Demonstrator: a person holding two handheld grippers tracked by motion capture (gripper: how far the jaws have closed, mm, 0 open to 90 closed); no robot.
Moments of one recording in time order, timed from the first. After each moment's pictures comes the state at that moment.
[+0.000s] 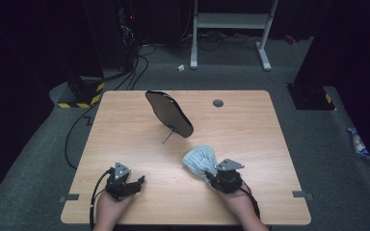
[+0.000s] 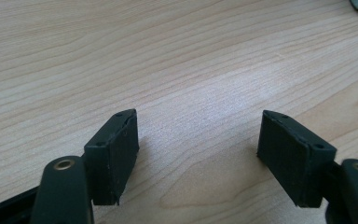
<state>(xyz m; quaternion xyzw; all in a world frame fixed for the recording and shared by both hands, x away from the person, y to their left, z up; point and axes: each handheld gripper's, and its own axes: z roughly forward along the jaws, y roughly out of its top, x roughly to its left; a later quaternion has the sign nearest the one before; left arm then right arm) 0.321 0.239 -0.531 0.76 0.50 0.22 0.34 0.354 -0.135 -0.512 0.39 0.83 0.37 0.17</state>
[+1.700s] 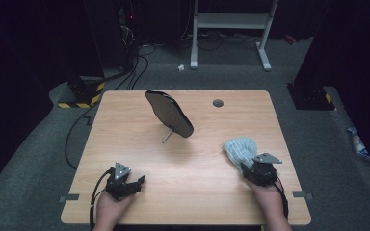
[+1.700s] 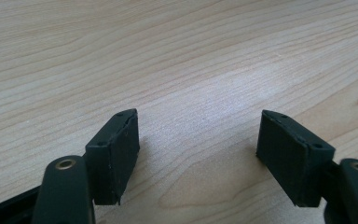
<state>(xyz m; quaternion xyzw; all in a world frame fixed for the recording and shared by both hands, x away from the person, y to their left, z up) 0.321 0.239 -0.531 0.76 0.50 0.22 0.34 0.375 -0.236 -0.513 0.50 0.76 0.33 0.24</state>
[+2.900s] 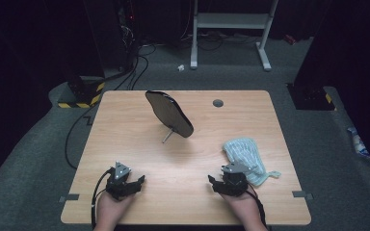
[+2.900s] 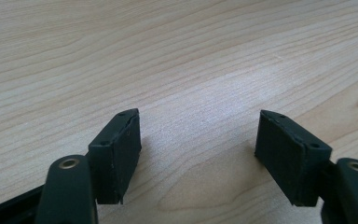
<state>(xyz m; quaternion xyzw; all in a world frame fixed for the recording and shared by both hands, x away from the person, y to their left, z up) 0.322 0.238 -0.531 0.76 0.50 0.22 0.35 0.346 -0.150 -0.517 0.41 0.81 0.38 0.18</state>
